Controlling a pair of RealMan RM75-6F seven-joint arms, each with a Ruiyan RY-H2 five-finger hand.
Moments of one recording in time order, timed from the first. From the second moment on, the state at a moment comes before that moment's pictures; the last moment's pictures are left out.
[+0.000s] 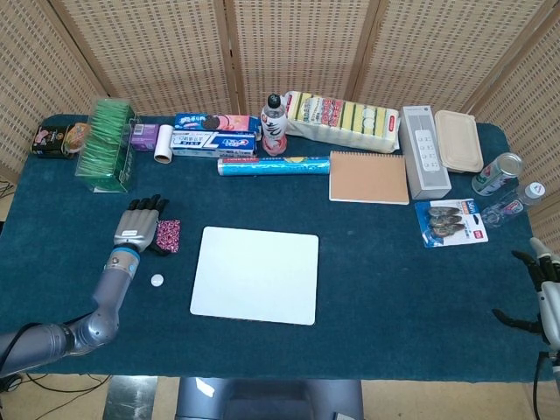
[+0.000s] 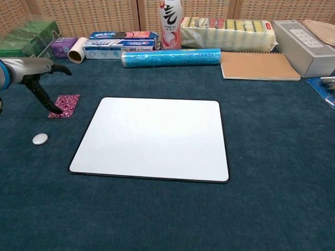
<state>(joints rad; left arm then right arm) -0.85 -1.45 -0.15 -1.44 0.46 0.90 0.64 0.07 -0.94 0.11 -1.75 -1.36 1.39 0.12</state>
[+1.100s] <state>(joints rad) -0.89 -1.49 -0.12 -1.38 0.35 0.88 0.66 0.07 -0.93 0.10 -1.74 -1.36 1.39 0.14</state>
